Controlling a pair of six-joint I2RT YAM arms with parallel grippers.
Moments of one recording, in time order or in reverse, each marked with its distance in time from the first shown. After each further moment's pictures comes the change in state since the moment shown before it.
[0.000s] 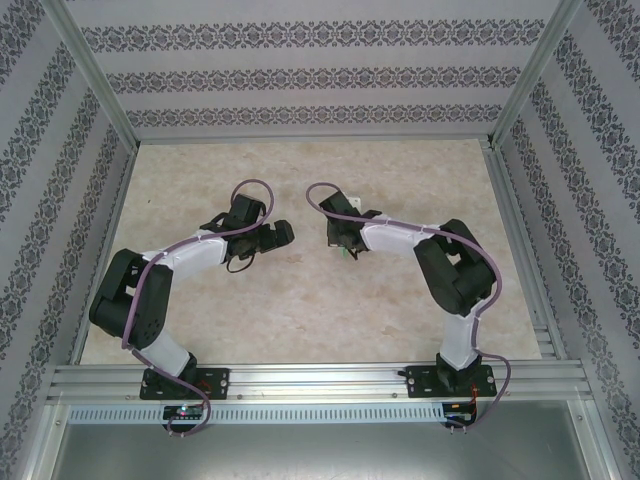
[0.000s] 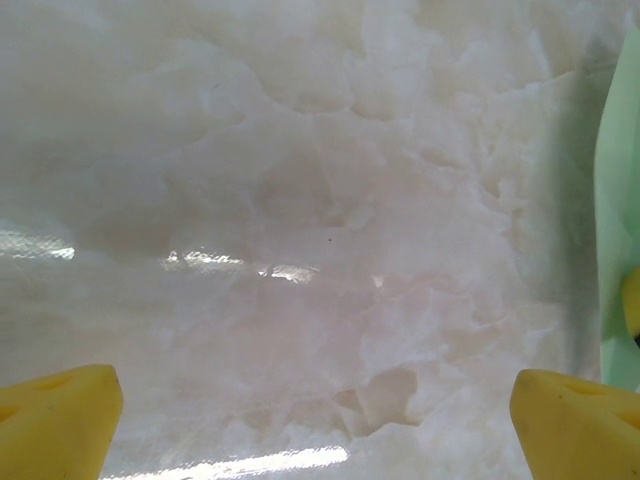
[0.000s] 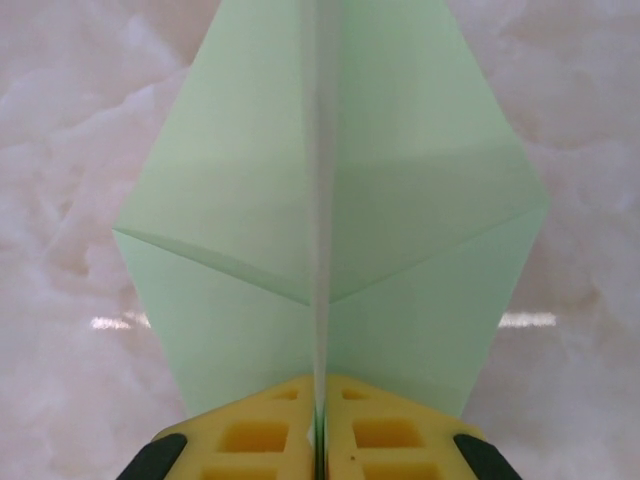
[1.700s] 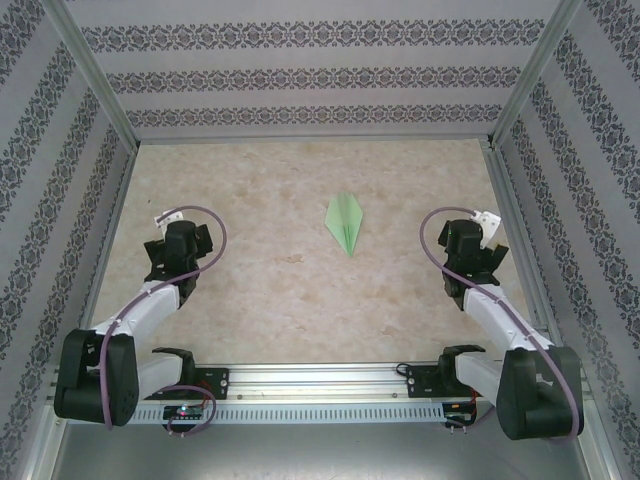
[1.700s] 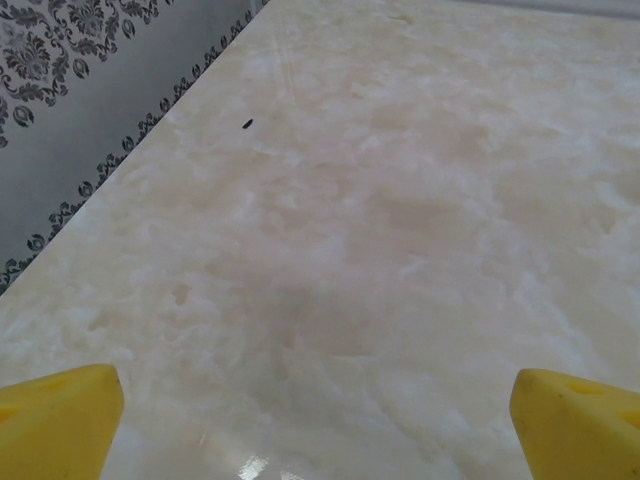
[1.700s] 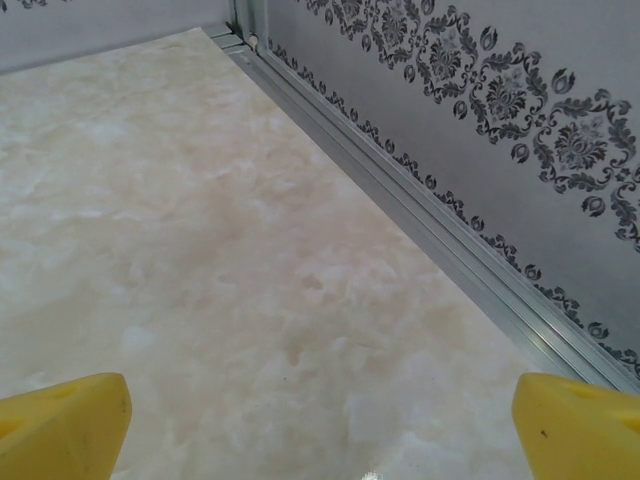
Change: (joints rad) left arm 0.323 -0.457 -0.462 0.382 -0.611 0.497; right arm -0.579 -0.851 -0.779 0.436 0.317 -0.332
